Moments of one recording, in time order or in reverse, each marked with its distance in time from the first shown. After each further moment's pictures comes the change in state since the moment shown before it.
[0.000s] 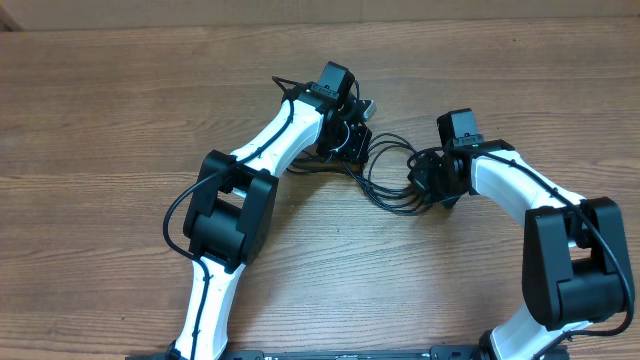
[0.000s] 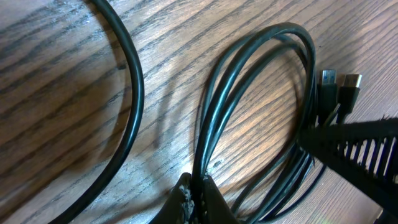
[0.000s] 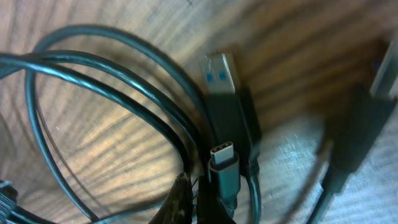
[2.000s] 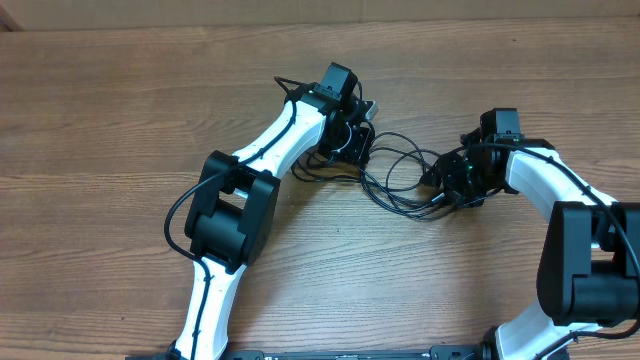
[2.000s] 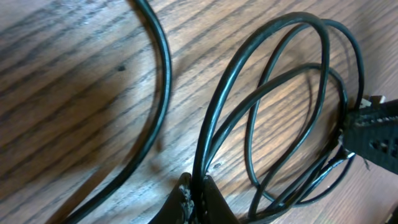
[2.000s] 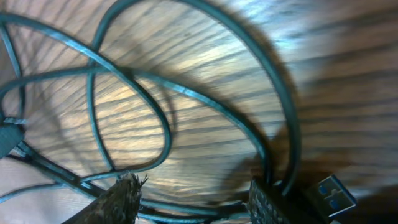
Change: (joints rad) left arm -0.006 0.000 0.000 0.004 -0.026 0.000; right arm -0.189 -0.003 0.011 -0.062 -0.214 -0.470
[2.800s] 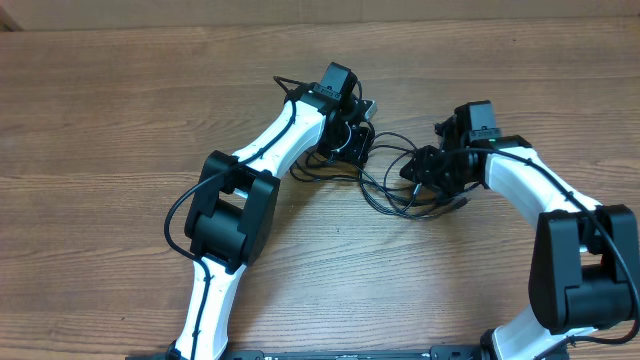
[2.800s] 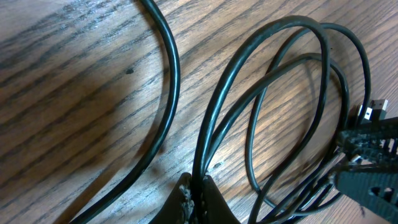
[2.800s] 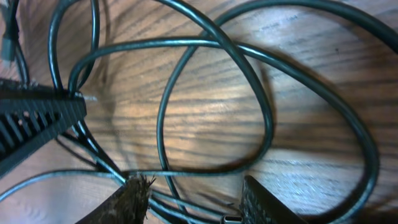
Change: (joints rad) left arm 0.000 0.000 0.000 0.003 -0.014 0.000; right arm 0.134 -0.025 0.013 0.091 0.014 0.005
